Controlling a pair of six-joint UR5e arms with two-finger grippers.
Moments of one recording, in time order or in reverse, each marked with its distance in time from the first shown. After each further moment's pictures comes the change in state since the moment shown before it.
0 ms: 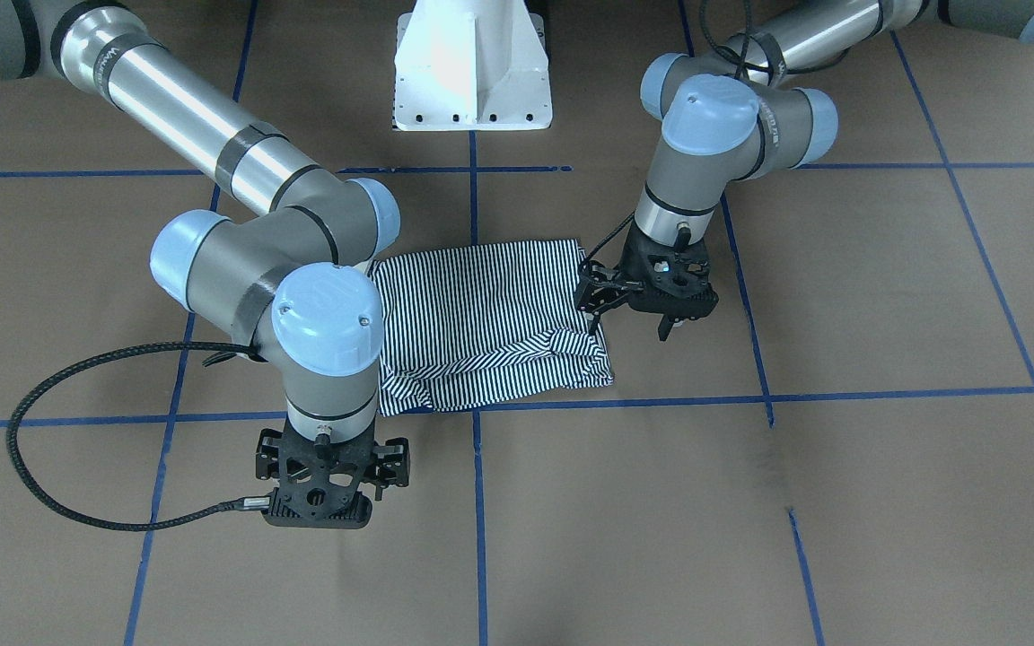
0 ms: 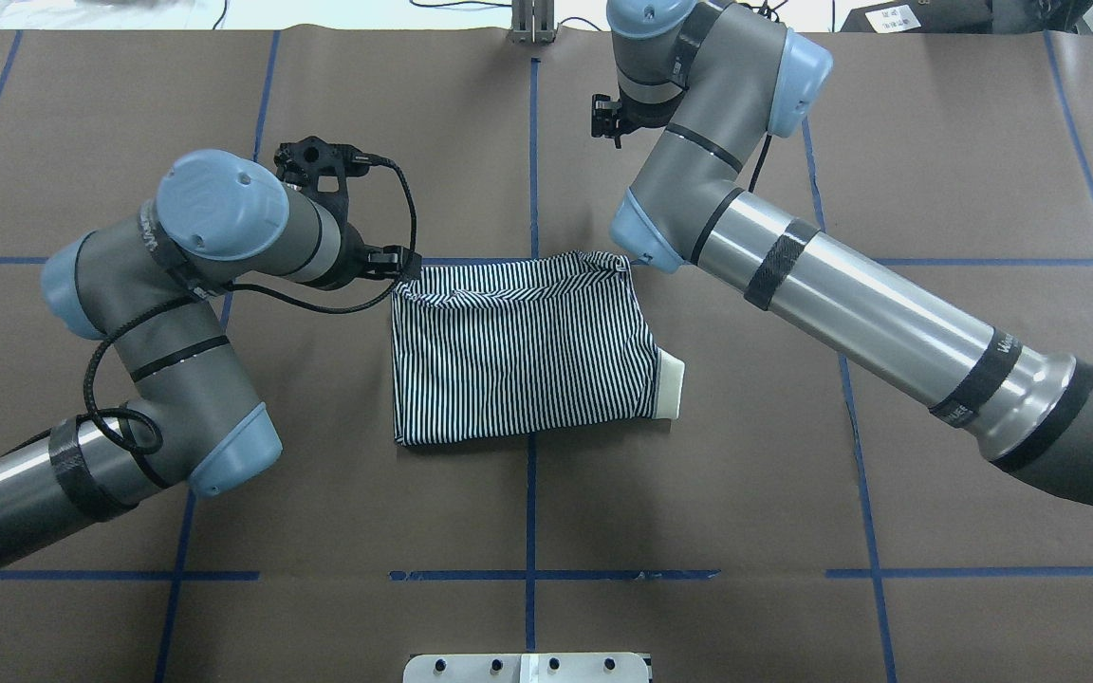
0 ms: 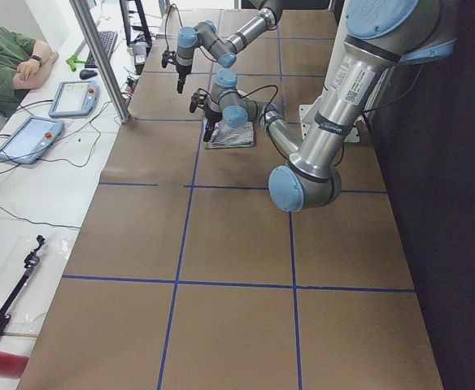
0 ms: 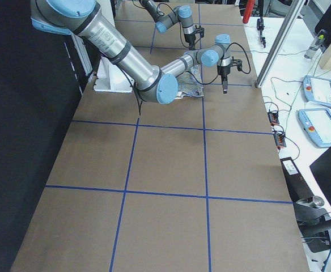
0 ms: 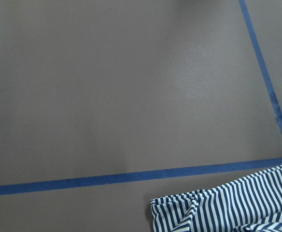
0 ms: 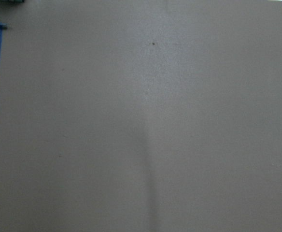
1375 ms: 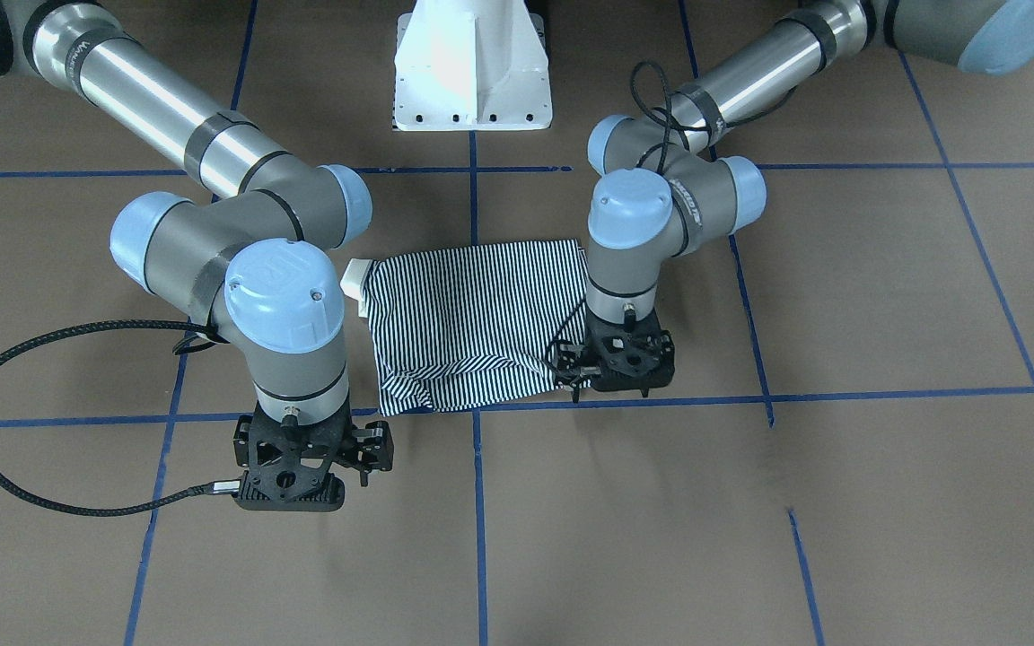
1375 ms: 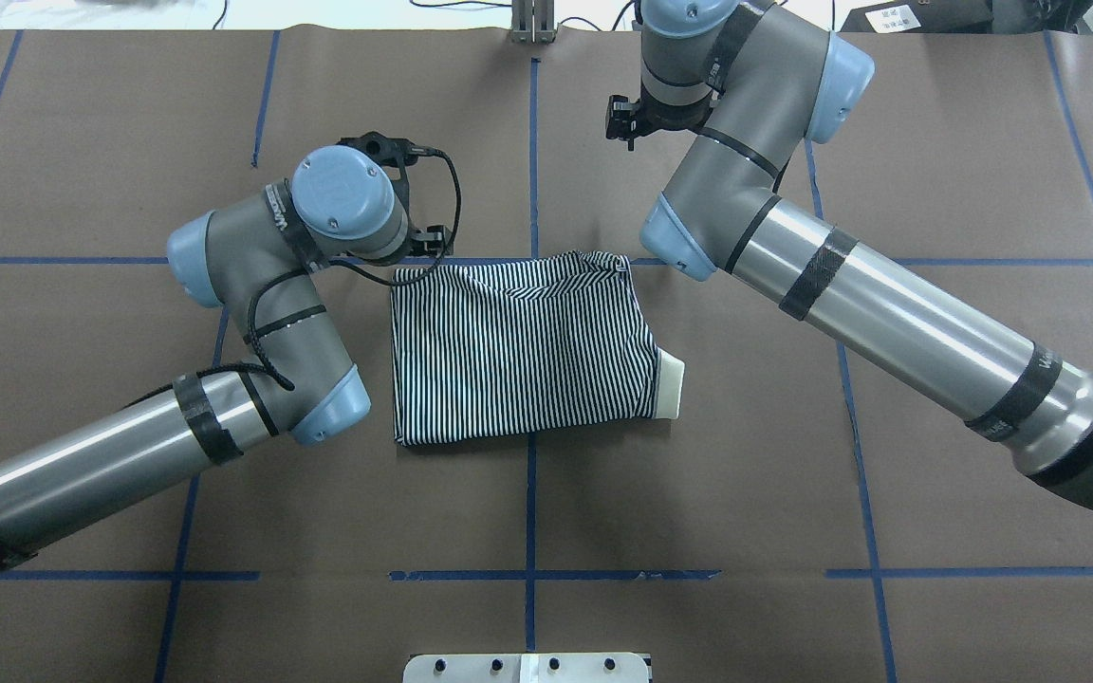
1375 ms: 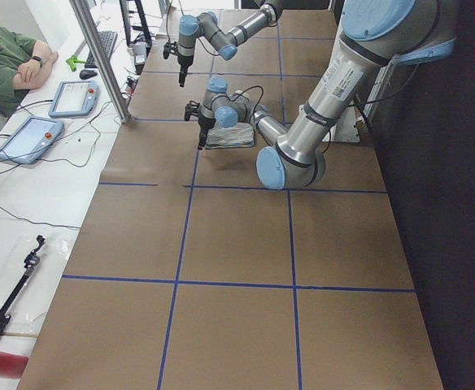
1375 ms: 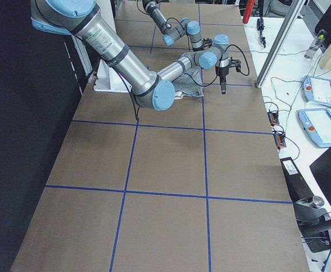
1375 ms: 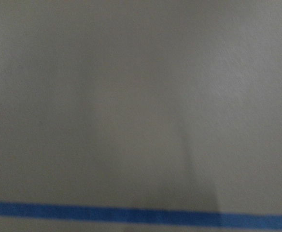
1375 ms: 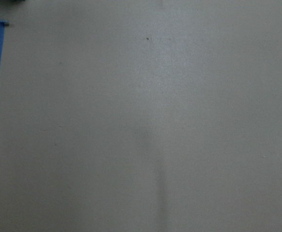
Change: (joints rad) left arm -0.057 -0.196 0.360 -0.017 0.086 0.028; right arm 0.007 -0.060 0.086 0.002 0.018 -0.002
